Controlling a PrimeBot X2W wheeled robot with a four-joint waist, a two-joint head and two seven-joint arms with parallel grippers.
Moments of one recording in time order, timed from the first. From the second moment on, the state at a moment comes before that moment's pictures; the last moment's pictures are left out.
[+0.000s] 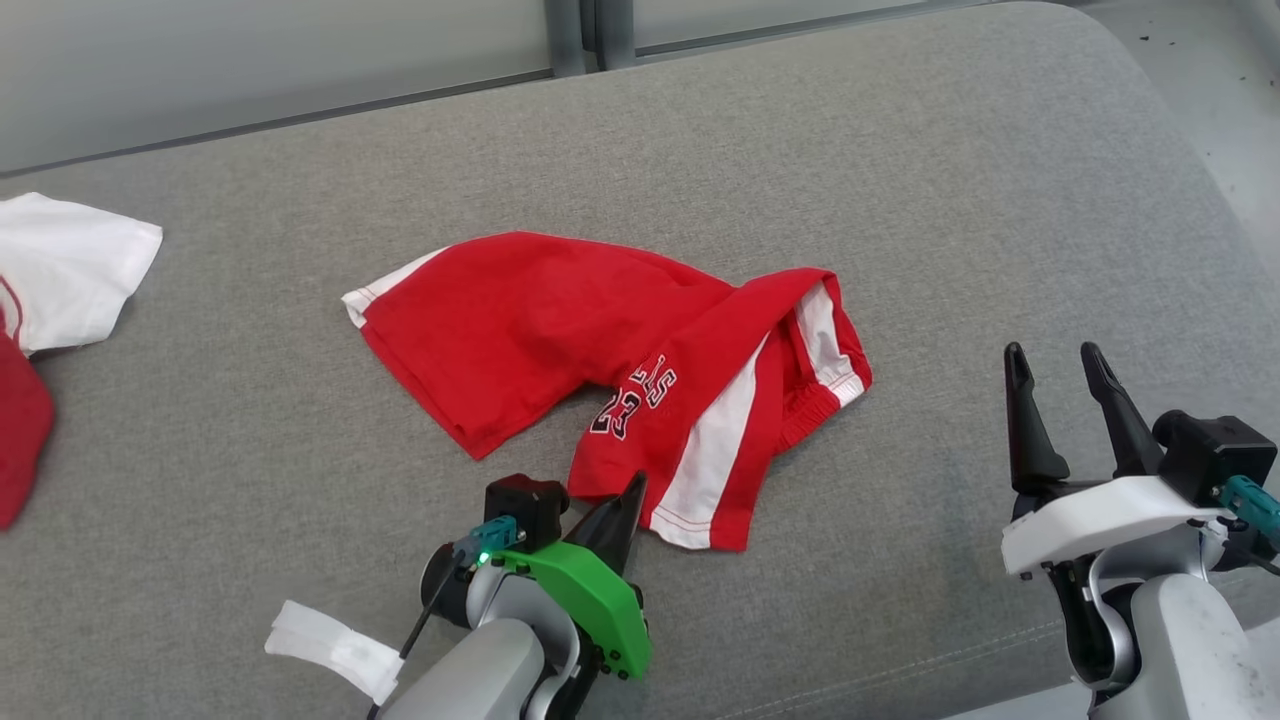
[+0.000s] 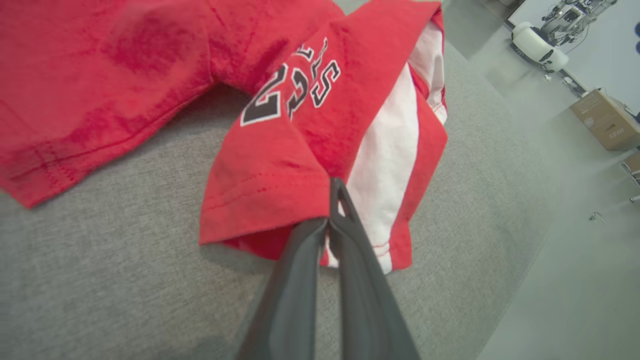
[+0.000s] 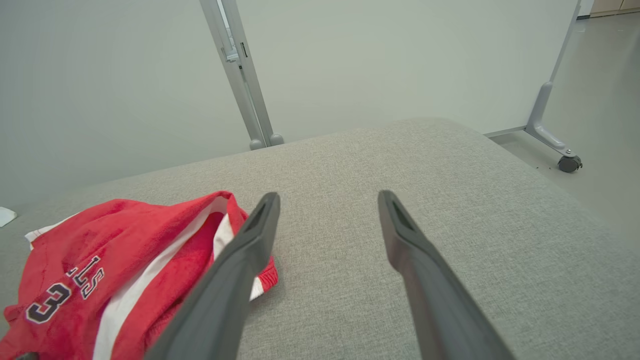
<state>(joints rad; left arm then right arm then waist) -0.46 0.05 -0.86 0.72 -0.80 -0.03 -0.26 -0.17 -0.07 -0.07 0.16 0.23 0.13 -0.15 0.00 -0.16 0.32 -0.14</state>
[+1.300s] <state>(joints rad) -0.69 0.39 -0.68 0.71 -0.78 -0.06 0.01 -0.17 -0.05 0.09 0.21 0.25 0.13 -0.16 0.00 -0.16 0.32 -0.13</state>
